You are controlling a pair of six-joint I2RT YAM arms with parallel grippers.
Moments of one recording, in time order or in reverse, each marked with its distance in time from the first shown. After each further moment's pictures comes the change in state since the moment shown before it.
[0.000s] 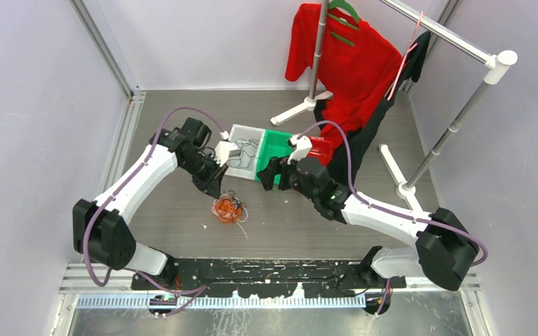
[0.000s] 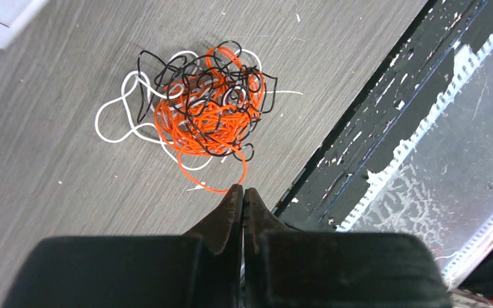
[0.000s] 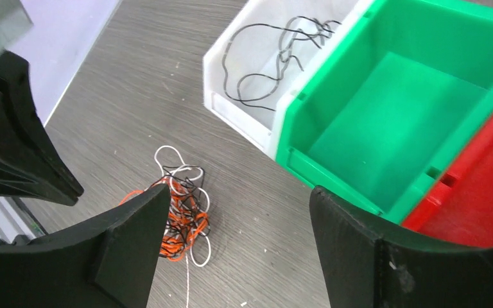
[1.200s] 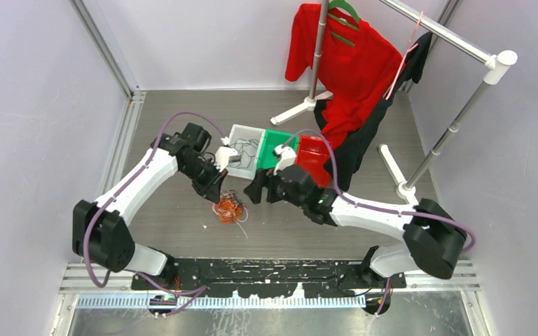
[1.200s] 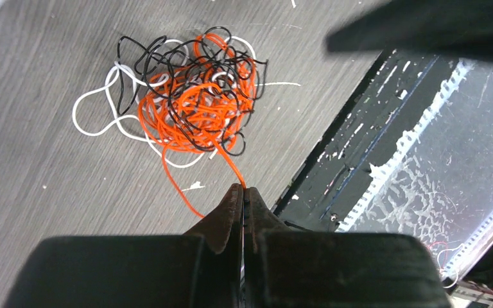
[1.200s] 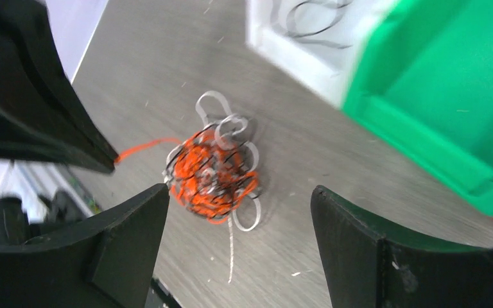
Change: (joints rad) left arm 0.000 -0.009 -0.063 0.029 0.017 0.030; right arm 0.090 0.078 0.023 -0.030 -0.034 0.138
